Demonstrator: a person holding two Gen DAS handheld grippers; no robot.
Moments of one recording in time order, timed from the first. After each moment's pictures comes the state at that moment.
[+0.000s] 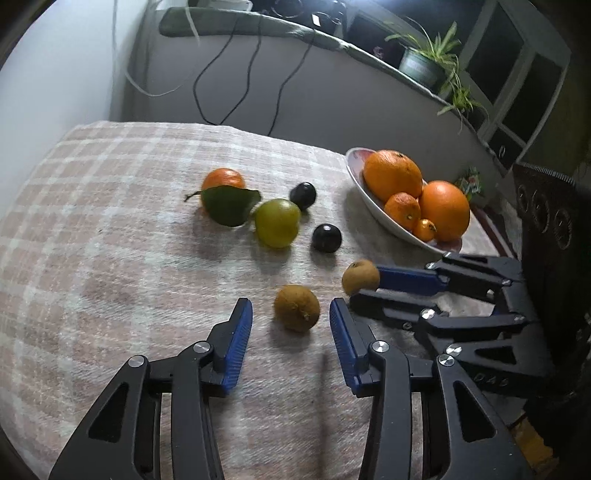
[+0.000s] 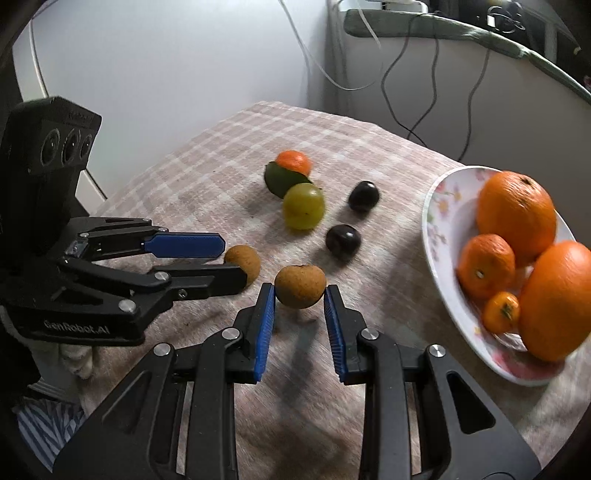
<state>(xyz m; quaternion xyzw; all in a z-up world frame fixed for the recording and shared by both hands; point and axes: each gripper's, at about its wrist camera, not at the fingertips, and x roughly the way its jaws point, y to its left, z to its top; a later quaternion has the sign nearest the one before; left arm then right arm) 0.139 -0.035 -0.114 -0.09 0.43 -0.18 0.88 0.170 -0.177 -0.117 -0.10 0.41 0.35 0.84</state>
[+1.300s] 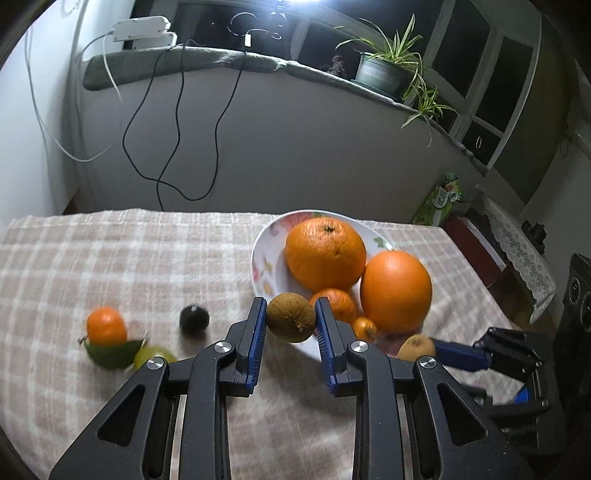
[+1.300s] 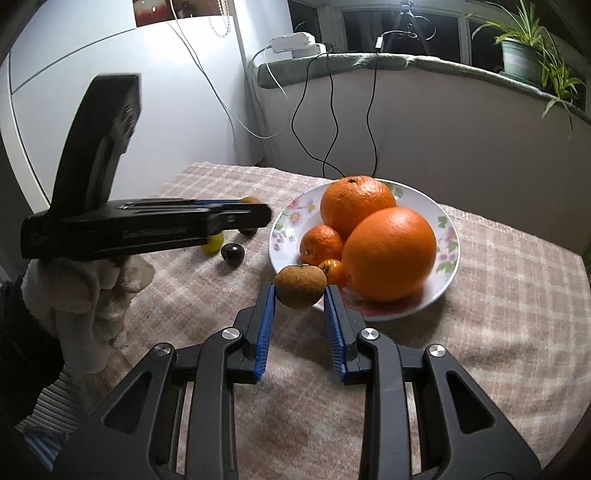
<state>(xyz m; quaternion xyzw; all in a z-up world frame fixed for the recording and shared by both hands) 0.209 -0.118 -0.071 -0.07 0.39 -0.22 0.89 0.153 -0.285 -0.077 -0.02 0.35 0.26 0.90</state>
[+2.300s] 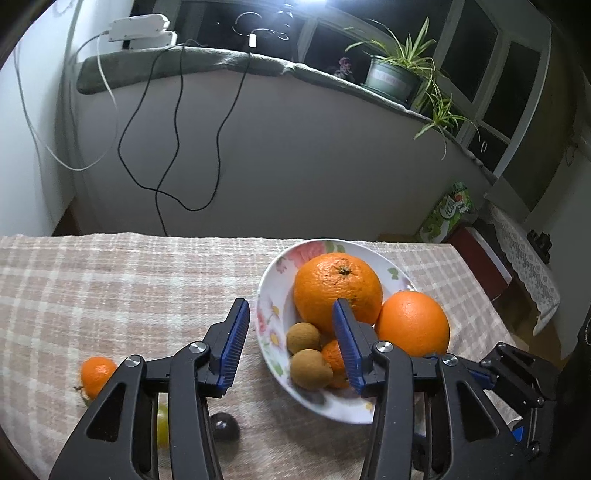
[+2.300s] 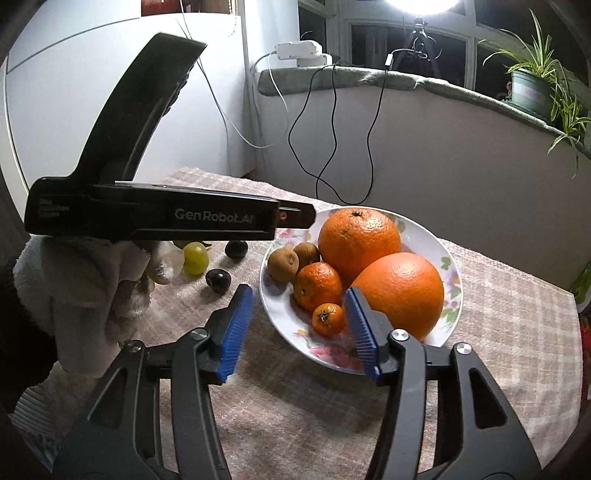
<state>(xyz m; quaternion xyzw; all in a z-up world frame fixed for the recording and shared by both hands) 0.241 -0.119 -0.066 -0.07 0.39 -0.21 0.89 0.169 -0.263 -0.070 -0.06 0.33 0.24 0.91</state>
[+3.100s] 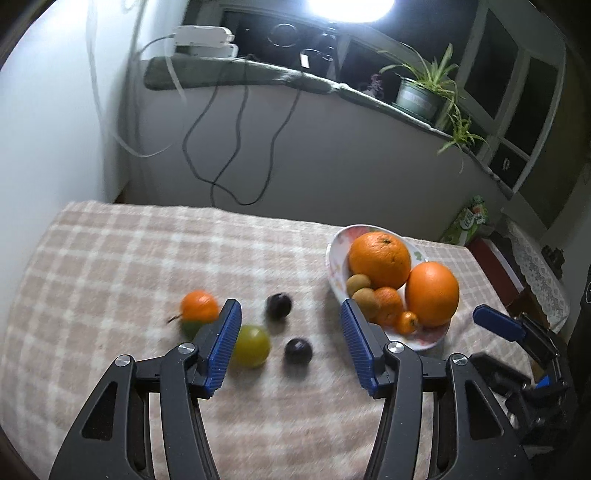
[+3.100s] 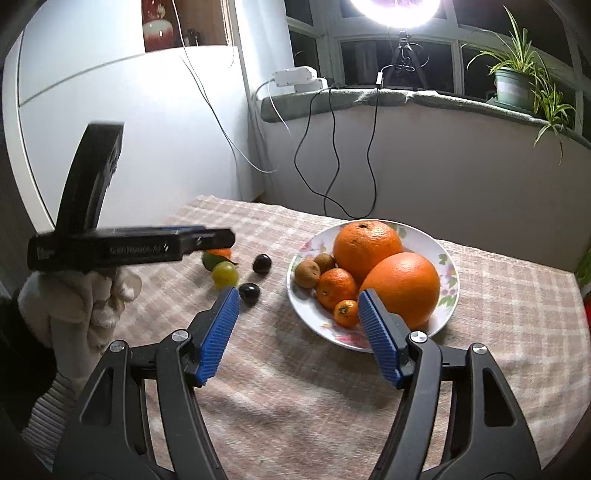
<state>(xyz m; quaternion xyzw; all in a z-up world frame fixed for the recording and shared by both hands) 0.185 -0.050 -0.058 -0.09 0.38 -0.15 0.91 0.134 -0.271 -0.052 0.00 0.30 0.25 0.92</state>
